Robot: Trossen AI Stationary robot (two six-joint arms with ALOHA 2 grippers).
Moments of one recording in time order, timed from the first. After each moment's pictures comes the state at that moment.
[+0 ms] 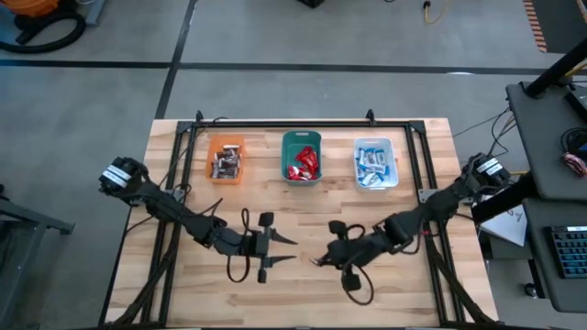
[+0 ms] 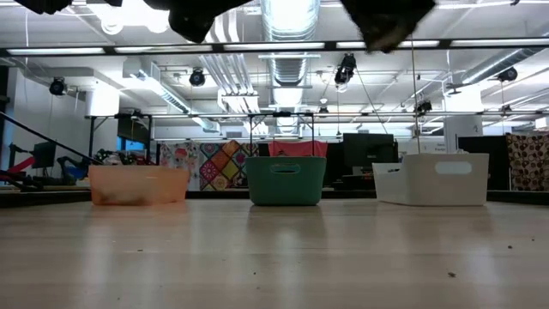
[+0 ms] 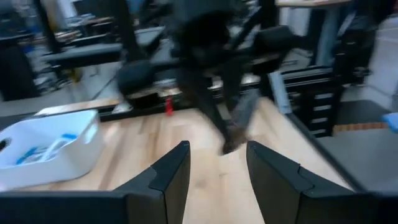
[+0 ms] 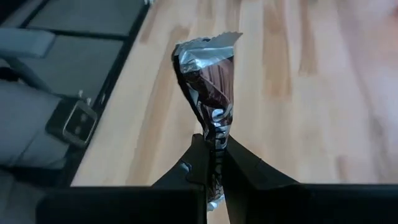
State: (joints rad) left arm -0.51 1.58 0.75 0.70 -0.44 0.04; right arm 0.50 1.56 1.03 -0.14 0.18 0.28
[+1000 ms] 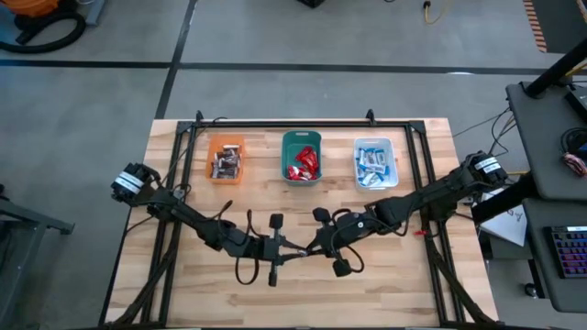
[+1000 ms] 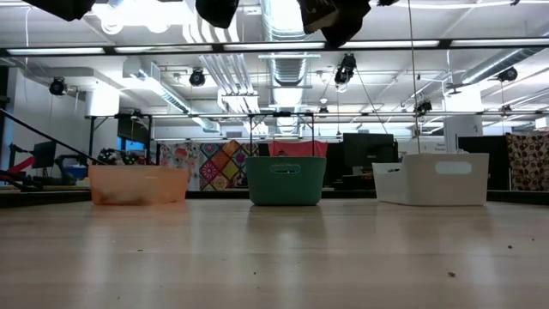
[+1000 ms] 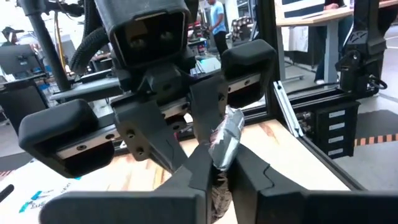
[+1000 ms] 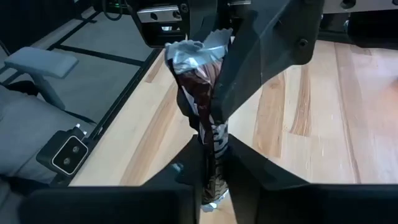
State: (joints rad) left arm -0.48 1.71 0.83 0.88 -0.41 0.18; right arm 0.34 1.57 1.04 0.04 -0.03 0.05
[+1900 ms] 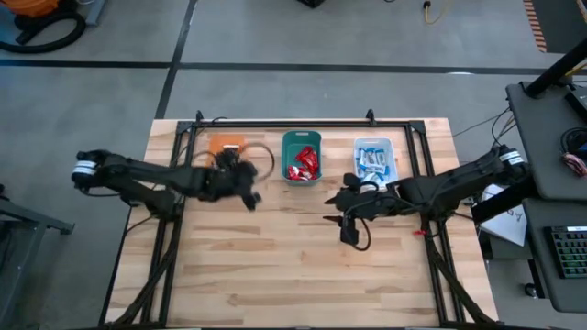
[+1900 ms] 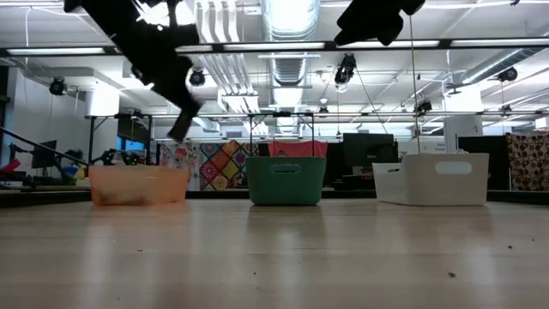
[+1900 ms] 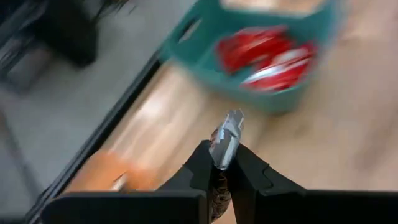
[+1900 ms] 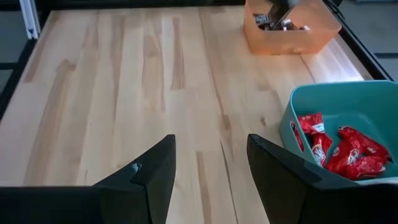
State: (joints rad) left arm -0.06 1.24 0.84 -0.49 -0.70 -0.26; right arm 0.27 1.32 1.04 -0.36 0.30 0.21
